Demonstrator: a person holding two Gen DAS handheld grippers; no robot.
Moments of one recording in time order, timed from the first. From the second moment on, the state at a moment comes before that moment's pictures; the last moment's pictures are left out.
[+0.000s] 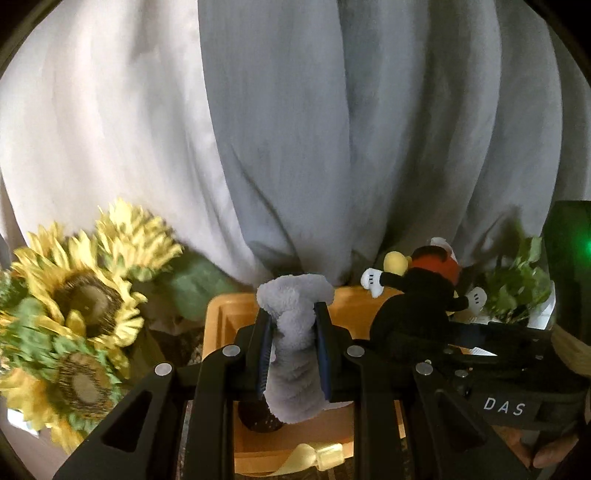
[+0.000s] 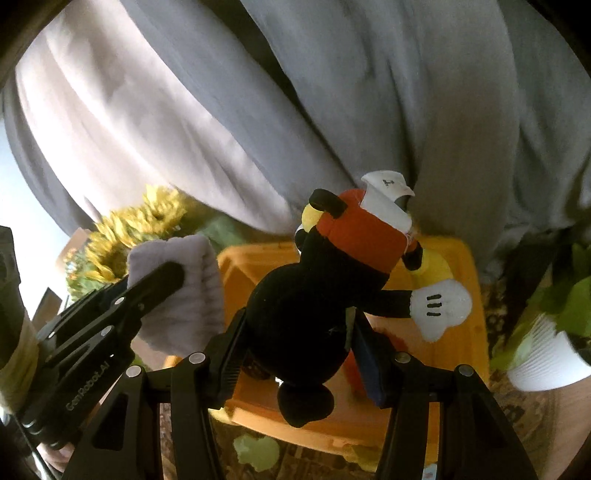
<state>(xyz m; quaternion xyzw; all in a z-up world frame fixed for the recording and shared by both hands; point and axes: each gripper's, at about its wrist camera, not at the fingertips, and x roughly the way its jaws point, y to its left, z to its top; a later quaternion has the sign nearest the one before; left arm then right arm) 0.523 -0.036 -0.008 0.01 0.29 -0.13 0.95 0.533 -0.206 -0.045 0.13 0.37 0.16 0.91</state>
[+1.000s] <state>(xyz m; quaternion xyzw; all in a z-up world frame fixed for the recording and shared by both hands) 0.527 -0.046 -0.059 0.04 0.38 -0.11 0.92 0.527 -0.223 -0.064 0.11 0.41 0.10 0.90</state>
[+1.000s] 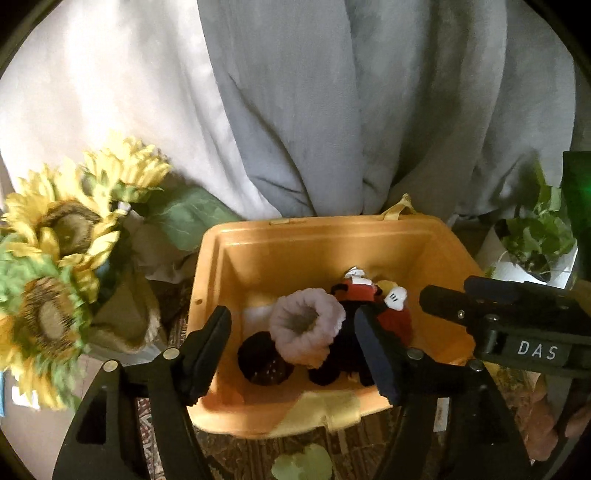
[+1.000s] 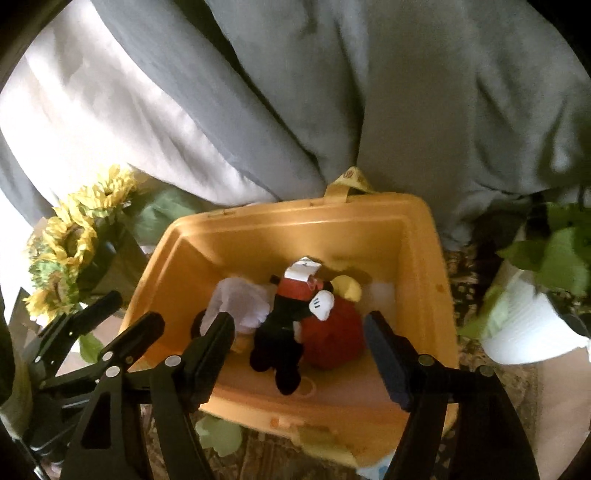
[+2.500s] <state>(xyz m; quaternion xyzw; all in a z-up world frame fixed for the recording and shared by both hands) 0.385 -0.027 -0.062 0.05 0.34 -0.01 0.94 0.395 -0.253 -0.094 0.13 0.37 -0.06 0.92</state>
